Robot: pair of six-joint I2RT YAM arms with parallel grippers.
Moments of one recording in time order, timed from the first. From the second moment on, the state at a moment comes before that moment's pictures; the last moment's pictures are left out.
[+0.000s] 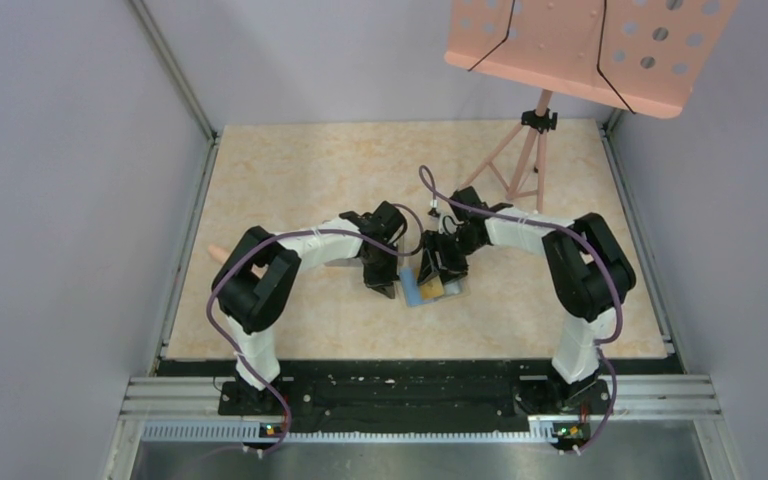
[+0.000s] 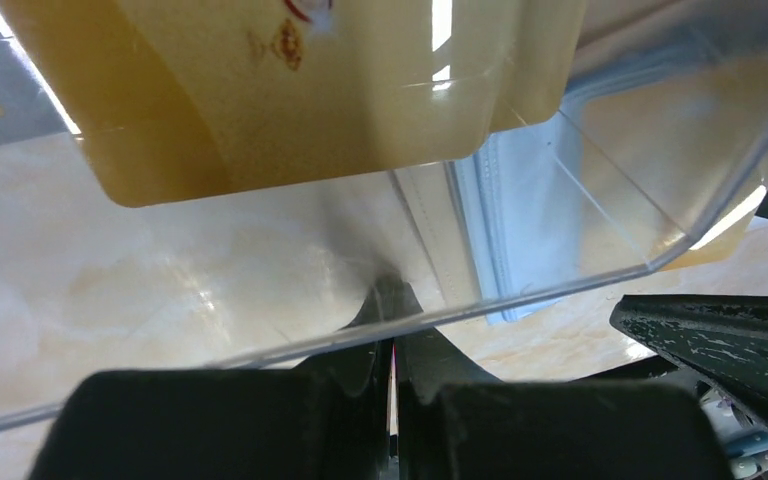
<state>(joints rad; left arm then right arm) -0.68 1.87 1.19 -0.65 0.18 -0.68 0.49 1.86 1.10 -0.47 -0.61 0.37</state>
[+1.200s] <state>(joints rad) -0.67 1.86 1.16 -0.47 0.36 -0.72 0.51 1.75 1.12 -0.60 -0.37 0.26</state>
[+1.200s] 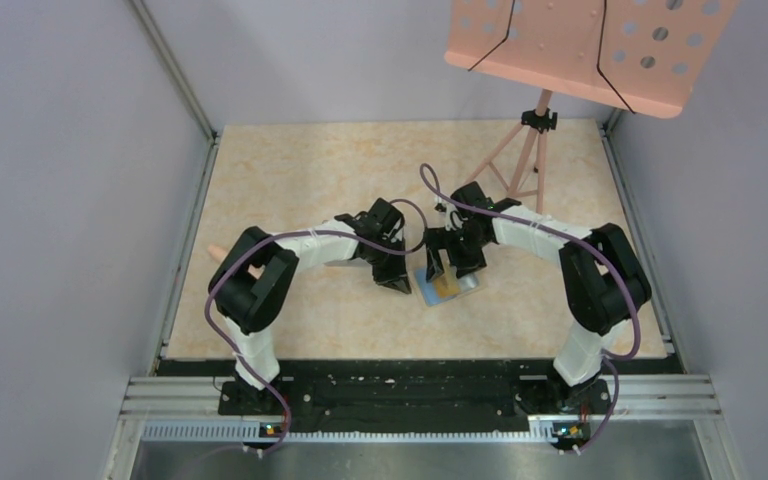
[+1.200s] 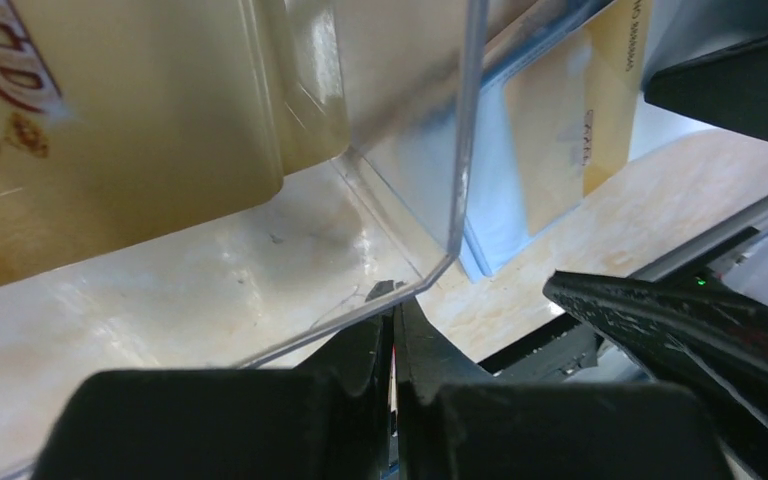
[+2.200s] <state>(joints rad) -0.71 1.93 1.29 -0.57 0.33 -0.70 0.52 1.78 1.03 -0.46 -0.67 0.36</state>
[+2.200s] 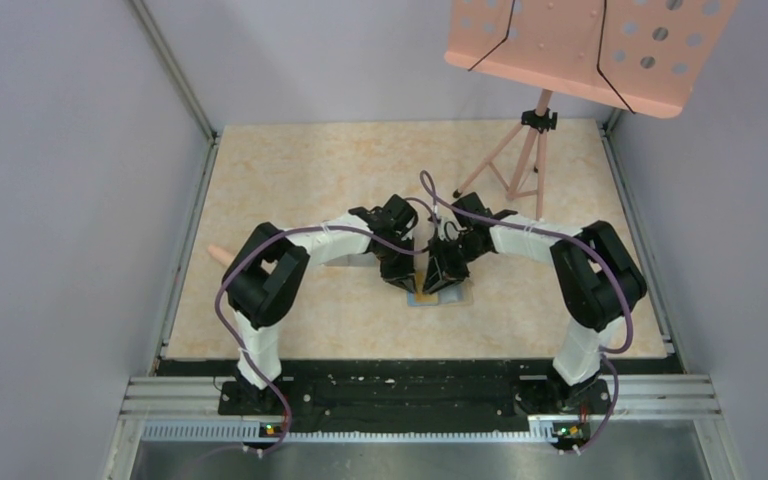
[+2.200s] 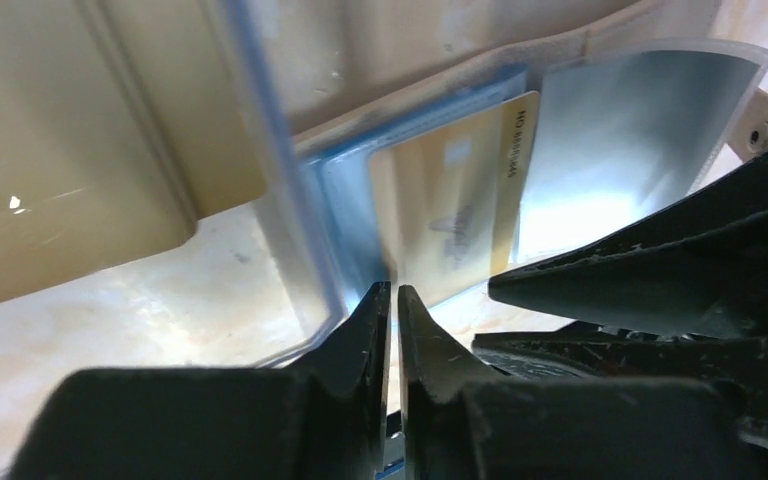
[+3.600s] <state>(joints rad) -0.59 1.90 1.23 -0.46 0.35 -0.74 0.49 1.84 1.06 -0.48 -0.60 0.37</state>
